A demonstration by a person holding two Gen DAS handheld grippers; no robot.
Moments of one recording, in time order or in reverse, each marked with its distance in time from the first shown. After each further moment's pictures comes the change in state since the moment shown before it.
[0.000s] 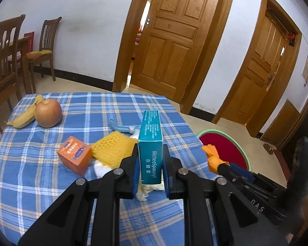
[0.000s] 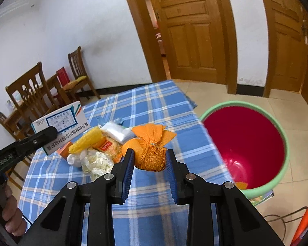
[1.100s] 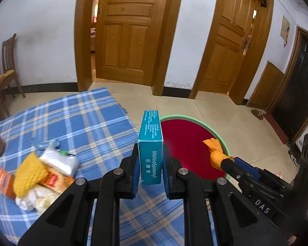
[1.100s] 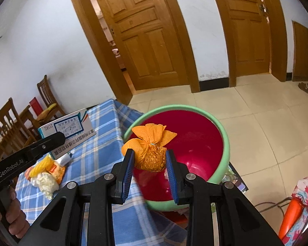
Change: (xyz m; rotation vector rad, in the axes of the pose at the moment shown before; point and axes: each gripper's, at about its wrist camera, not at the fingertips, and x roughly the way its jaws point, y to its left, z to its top) left arm 0.094 -0.143 0.002 0.232 0.127 -0.118; right arm -0.018 -0.134 0.004 0.212 -0.059 -0.146
